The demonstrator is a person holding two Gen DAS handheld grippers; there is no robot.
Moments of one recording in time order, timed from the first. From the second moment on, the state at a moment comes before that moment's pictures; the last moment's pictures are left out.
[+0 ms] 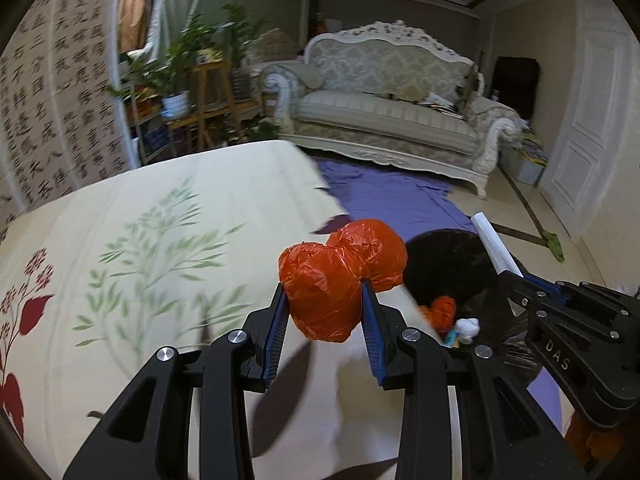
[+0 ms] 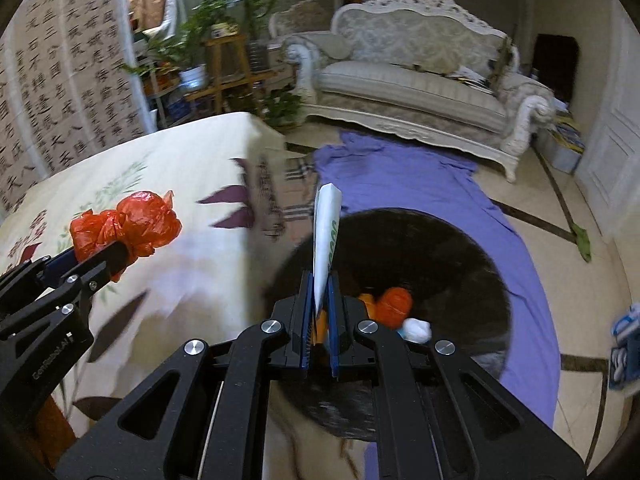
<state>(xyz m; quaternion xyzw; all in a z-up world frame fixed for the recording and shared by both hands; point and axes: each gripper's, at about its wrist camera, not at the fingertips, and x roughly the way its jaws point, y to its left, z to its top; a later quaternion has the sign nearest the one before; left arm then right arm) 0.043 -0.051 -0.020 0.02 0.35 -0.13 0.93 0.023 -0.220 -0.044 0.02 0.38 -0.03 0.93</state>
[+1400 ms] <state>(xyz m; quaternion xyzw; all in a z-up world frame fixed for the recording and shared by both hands) 0.078 -0.145 -0.033 0.08 0.34 -0.17 0.92 0.036 -0.310 -0.069 0.06 0.36 -0.12 0.92</state>
